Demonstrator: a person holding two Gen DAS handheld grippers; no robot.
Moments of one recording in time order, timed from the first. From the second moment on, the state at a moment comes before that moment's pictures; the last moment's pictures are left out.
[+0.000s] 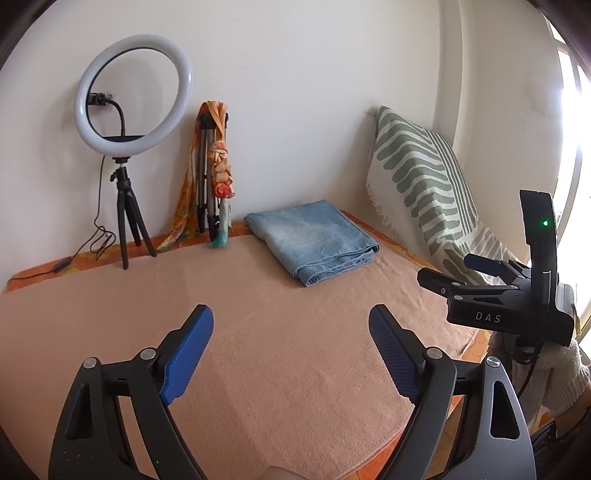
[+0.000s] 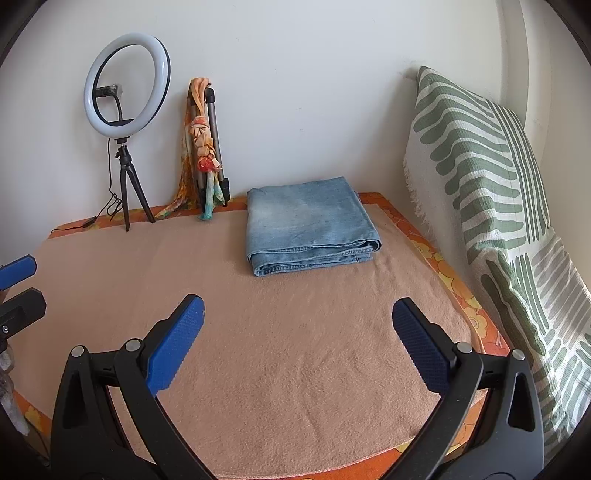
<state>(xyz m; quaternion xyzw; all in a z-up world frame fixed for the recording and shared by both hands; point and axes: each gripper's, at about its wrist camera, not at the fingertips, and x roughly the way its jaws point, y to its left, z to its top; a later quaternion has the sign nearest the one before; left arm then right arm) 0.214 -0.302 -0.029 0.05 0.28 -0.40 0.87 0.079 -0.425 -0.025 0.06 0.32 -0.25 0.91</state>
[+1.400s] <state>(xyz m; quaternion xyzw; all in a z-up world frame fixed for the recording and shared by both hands) 0.210 -0.290 -0.032 0.08 0.25 -0.36 0.89 0.079 -0.430 -0.029 0.08 0.31 -0.26 0.91</state>
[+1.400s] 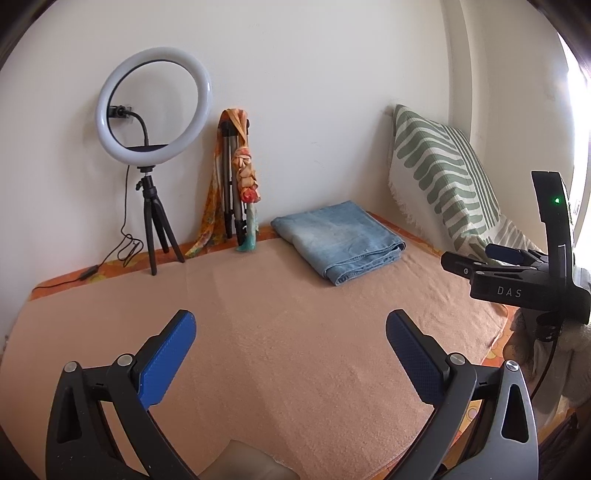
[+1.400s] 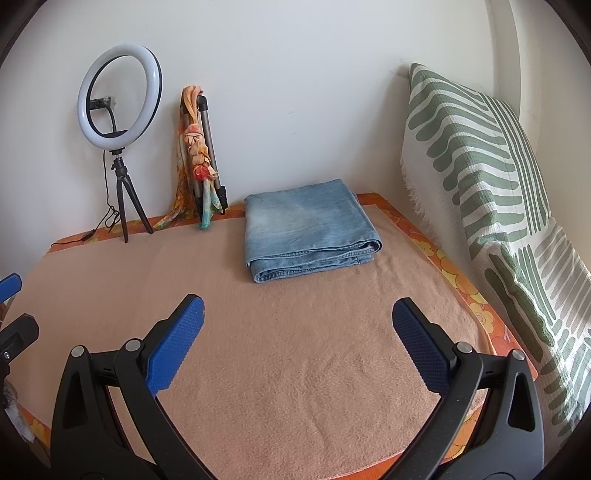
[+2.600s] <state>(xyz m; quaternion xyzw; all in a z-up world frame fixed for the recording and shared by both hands) 0.202 -0.297 -0.029 0.09 0.25 -0.36 0.89 0.085 -0.427 -0.033 0.08 0.31 -0.25 0.91</state>
